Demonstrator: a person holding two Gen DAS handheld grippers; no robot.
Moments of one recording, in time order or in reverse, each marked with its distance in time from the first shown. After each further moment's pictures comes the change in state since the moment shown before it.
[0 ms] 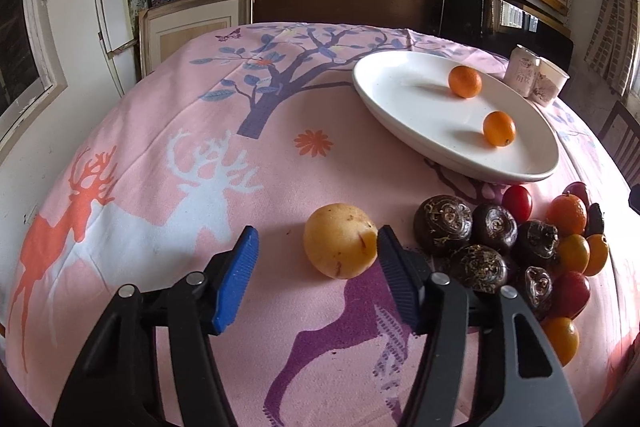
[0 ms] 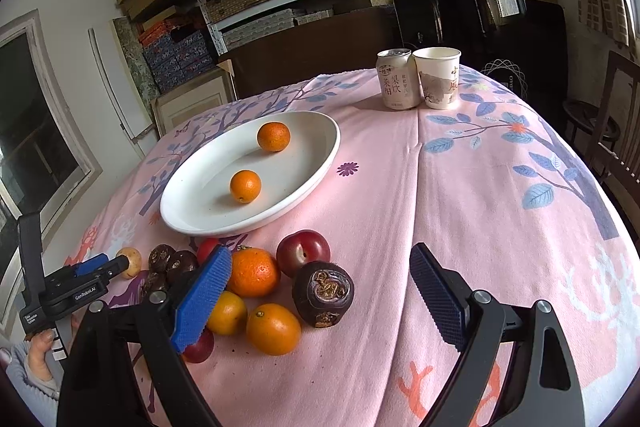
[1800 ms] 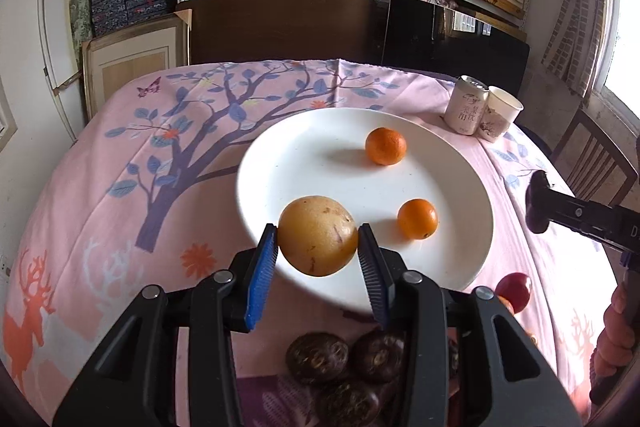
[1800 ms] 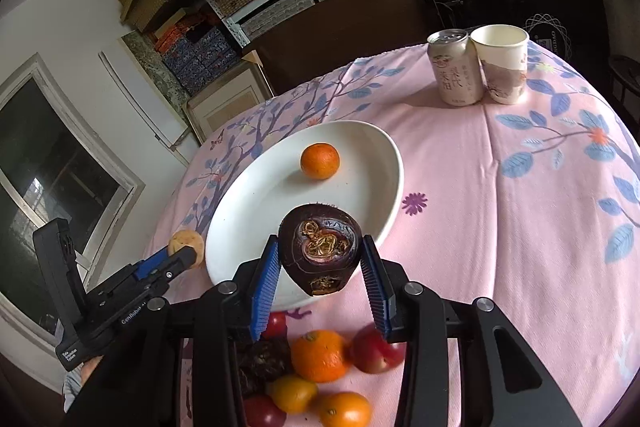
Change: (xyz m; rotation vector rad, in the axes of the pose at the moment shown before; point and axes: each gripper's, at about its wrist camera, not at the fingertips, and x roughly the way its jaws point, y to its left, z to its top) left arm 0.018 -0.075 0.090 0.071 -0.033 -0.157; right arm 0.072 0.014 0.082 0.114 0.135 0.183
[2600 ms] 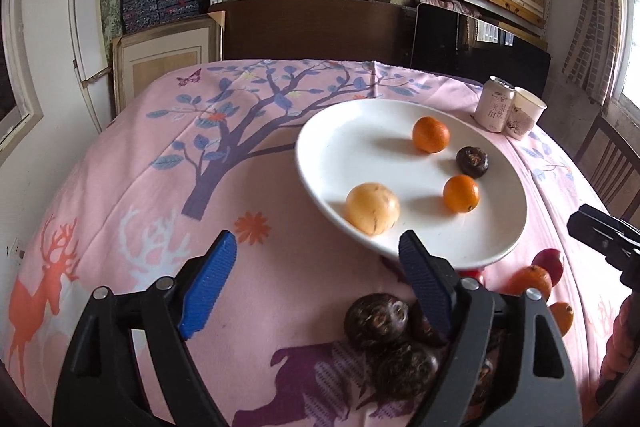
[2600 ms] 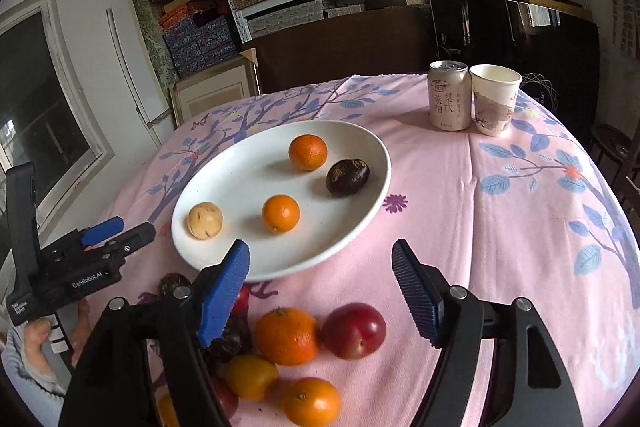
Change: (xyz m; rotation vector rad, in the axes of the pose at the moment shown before) left arm -0.024 0.038 -0.044 -0.053 -0.039 0.100; right arm -0.024 0.010 -0.058 -0.182 -0.092 -0.159
